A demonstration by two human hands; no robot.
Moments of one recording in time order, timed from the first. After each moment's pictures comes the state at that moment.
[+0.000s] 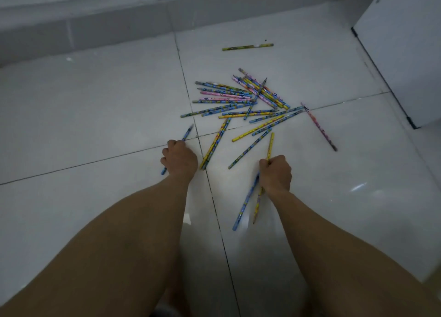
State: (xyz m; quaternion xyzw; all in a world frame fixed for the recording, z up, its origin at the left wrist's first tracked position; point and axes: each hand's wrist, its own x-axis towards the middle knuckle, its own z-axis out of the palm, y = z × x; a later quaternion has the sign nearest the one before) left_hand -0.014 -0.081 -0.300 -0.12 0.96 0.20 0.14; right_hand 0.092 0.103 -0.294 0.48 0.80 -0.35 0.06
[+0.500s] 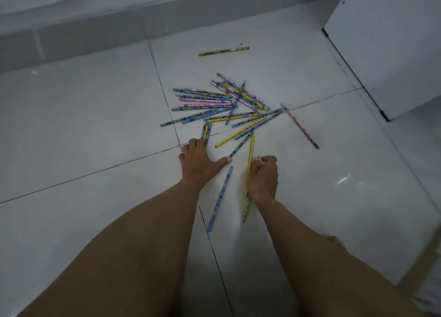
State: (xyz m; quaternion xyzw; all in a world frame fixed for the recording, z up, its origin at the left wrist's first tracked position) left_hand 0.000 -0.020 -0.305 0.11 0.96 0.23 0.15; right_hand 0.097 0.100 -0.291 0.52 0.76 -0.38 -0.04
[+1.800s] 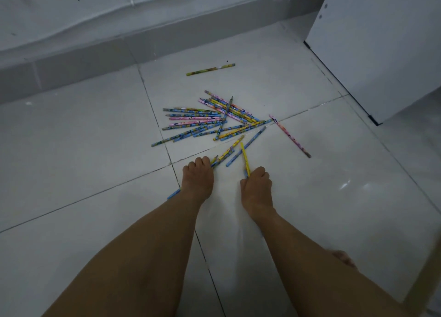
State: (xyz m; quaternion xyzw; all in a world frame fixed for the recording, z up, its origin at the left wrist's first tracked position) left_hand 0.000 0.003 -0.308 0.27 0.95 -0.05 0.15; right_hand 0.095 0.110 -0.294 0.43 0.87 -0.22 0.11
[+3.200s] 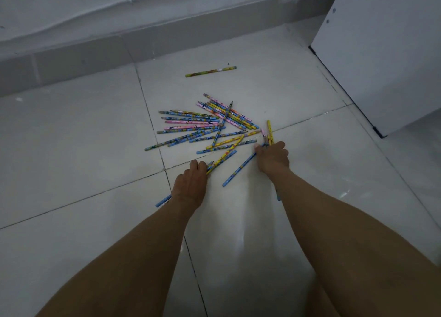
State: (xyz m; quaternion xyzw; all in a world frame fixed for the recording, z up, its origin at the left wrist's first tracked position) left_hand -0.011 0.001 -0.317 0.29 0.95 -0.01 0.14; right_hand 0.020 0.214 -0.297 0.53 0.77 -0.35 0.08
